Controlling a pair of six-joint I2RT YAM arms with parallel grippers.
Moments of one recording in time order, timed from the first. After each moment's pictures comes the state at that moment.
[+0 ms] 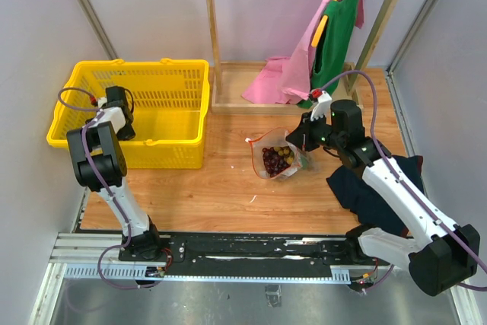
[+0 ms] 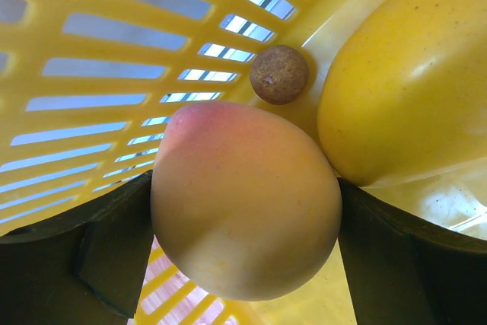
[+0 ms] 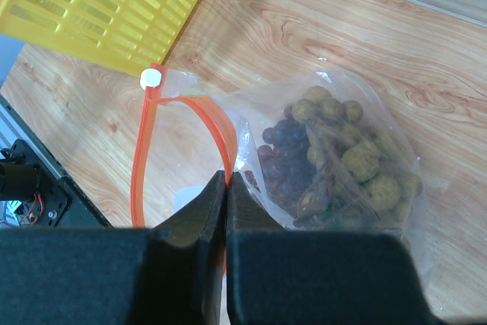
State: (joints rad) left arm 0.30 1.88 1.24 -0.44 -0.65 -0.23; right arm 0.42 1.09 0.92 -0.33 -0.39 0.25
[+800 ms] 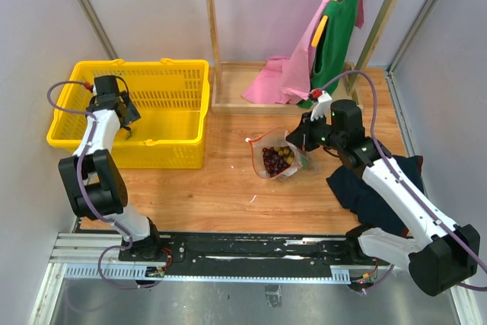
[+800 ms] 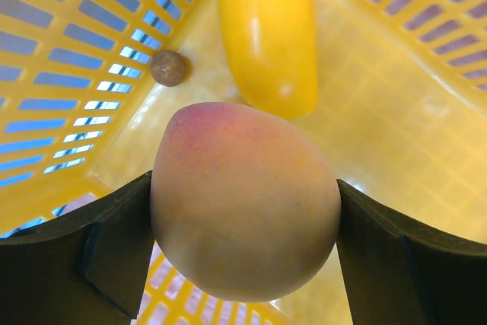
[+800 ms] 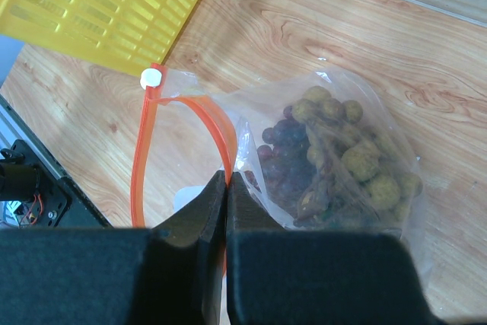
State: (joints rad) left arm 0.28 1.63 1.22 -0.47 -0.32 -0.27; right arm 0.42 1.09 0.92 -0.33 -0.38 0.25
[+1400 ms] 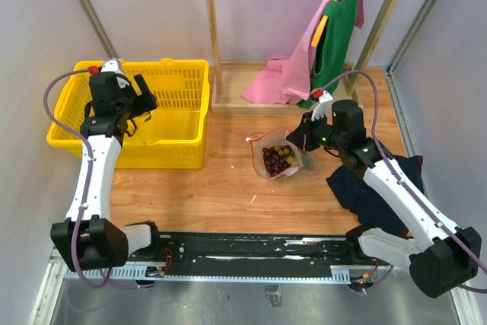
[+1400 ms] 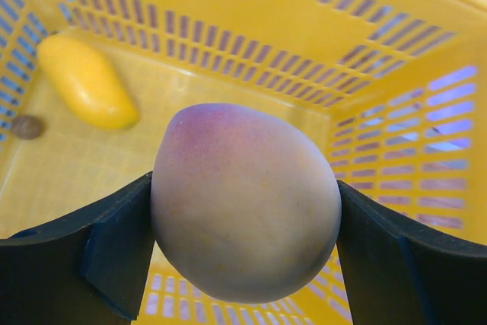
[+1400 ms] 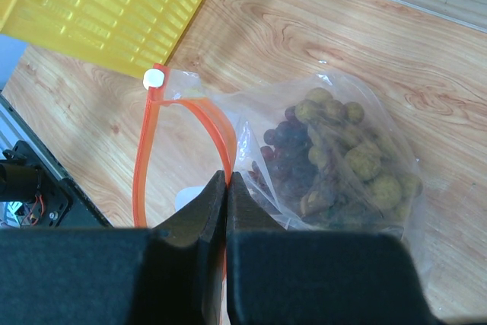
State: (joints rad) left arm 0.15 1.22 1.17 -0.47 0.00 -0.27; right arm 0.42 1.08 0.92 -0.33 -0.38 0.25
